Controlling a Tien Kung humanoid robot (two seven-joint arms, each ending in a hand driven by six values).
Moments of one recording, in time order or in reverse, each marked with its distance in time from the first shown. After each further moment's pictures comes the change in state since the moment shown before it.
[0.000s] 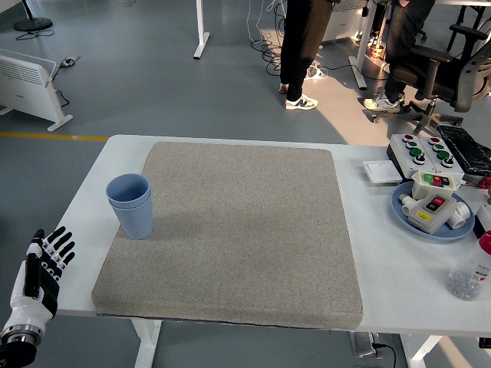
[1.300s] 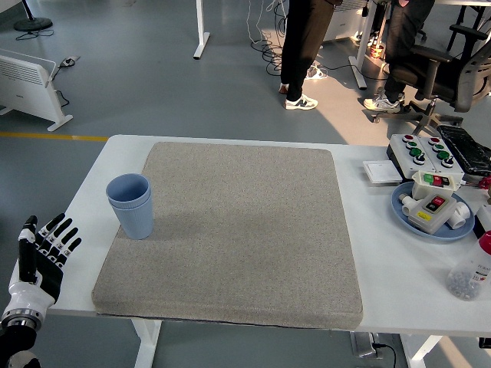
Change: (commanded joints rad) left arm -0.036 0.009 -0.024 -0.045 -0.158 0.002 0.037; right arm 0.025 -0.001 -0.025 -0.003 0.048 -0.008 0.011
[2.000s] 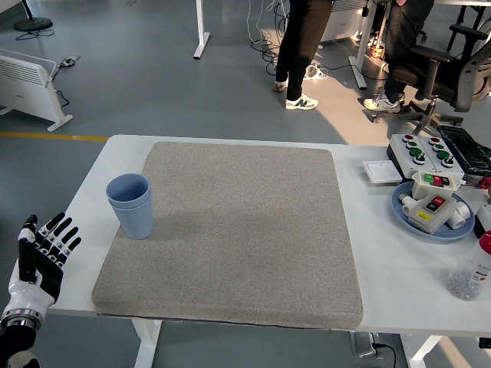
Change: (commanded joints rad) left arm -0.003 0.005 0.004 -0.012 -0.002 -0.001 0.000; right arm 0.002 0.007 -0.012 -0.002 0.020 -0.005 0.008
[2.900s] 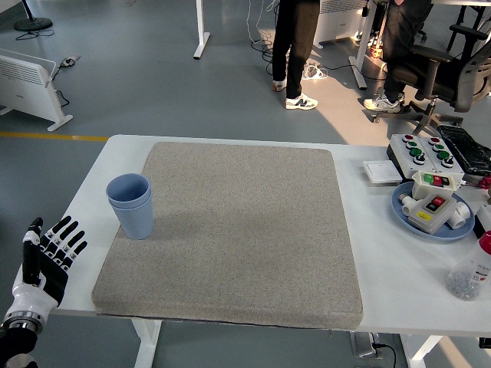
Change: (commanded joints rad) left arm 0.018 0.008 0.013 -0.016 -0.013 -0.004 0.019; right arm -0.022 0.003 0.012 0.004 -0.015 0.002 -0.012
